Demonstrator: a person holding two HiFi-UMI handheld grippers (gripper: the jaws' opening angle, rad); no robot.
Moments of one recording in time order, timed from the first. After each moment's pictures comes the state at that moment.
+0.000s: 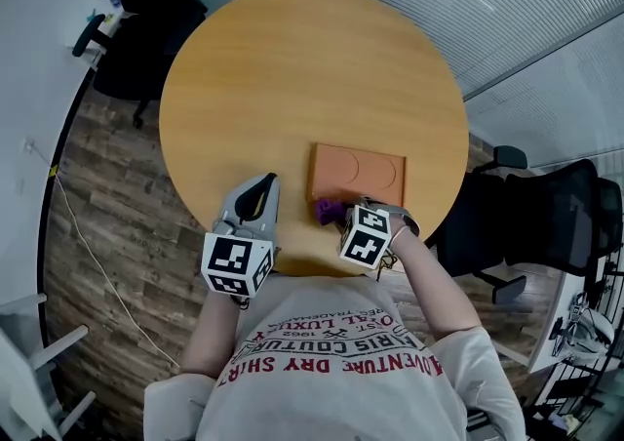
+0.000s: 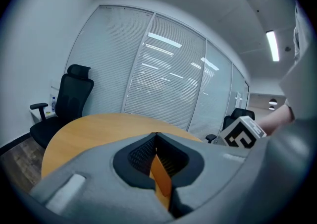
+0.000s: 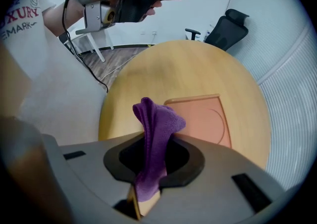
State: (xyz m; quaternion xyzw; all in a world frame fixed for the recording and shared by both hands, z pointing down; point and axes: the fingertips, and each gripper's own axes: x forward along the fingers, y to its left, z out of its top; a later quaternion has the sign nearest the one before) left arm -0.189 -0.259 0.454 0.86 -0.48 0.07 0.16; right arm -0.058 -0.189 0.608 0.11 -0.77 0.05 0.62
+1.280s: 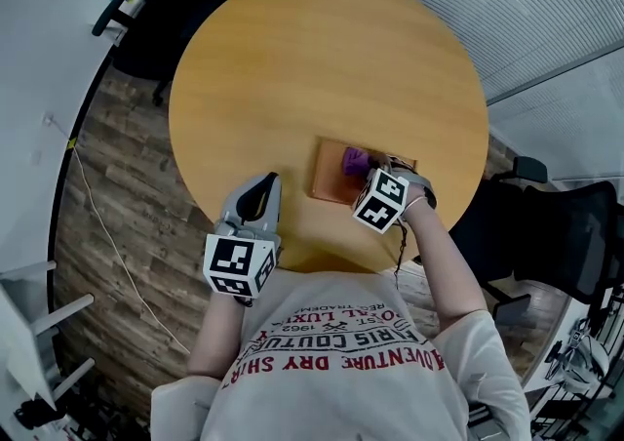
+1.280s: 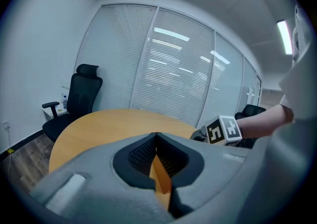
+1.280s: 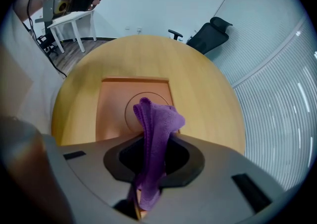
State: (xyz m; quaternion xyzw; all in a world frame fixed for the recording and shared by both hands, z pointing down) left arm -0.176 -0.259 0.462 0.82 -0.53 0.10 0.18; right arm 0.001 -0.302 0.621 0.20 -0.75 -0.04 0.63
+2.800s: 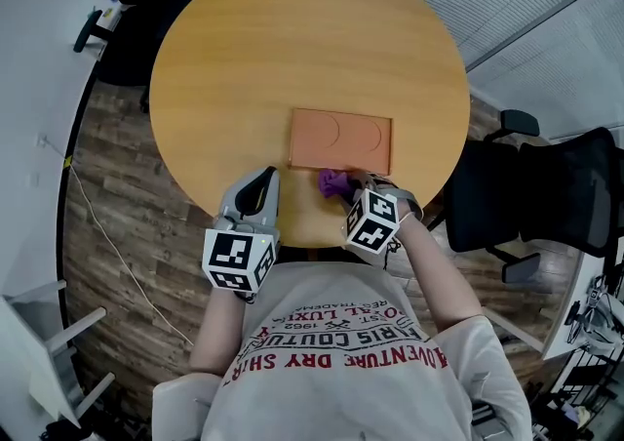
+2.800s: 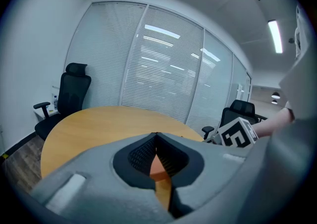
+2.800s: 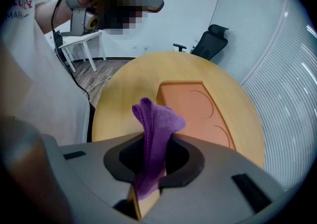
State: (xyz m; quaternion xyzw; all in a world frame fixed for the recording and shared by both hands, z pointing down) left arm -0.123 -0.209 0.464 0.85 -0.49 0.11 0.17; right arm -0.003 -0.174 0.619 0.18 -0.82 0.02 0.55
